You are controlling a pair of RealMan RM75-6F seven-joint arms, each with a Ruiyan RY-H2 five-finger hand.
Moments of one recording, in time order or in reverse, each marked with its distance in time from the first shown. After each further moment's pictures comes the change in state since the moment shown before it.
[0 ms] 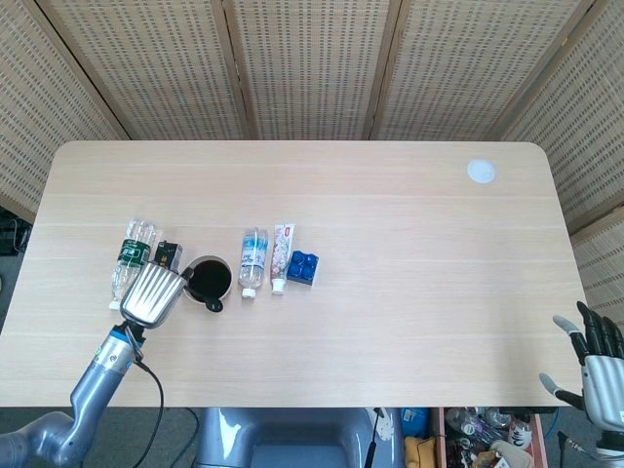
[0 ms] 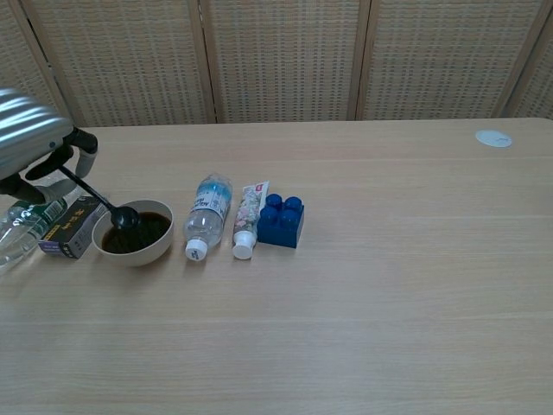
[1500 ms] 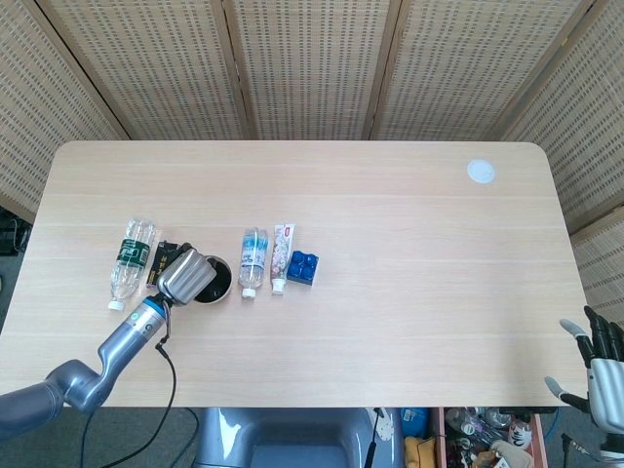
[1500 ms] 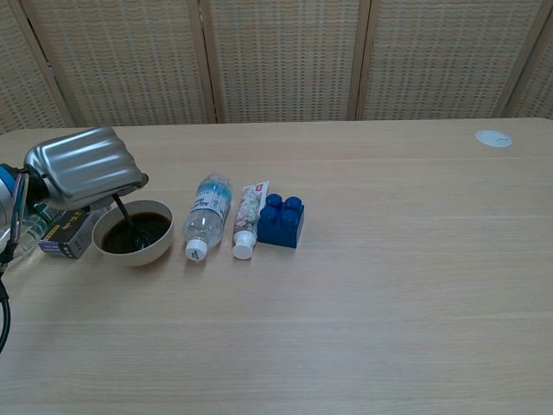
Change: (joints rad) left arm -0.197 -0.154 0.042 0.381 0.051 -0.220 0.173; right arm -0.012 -0.002 0.001 0.009 0.036 -0.012 -0.002
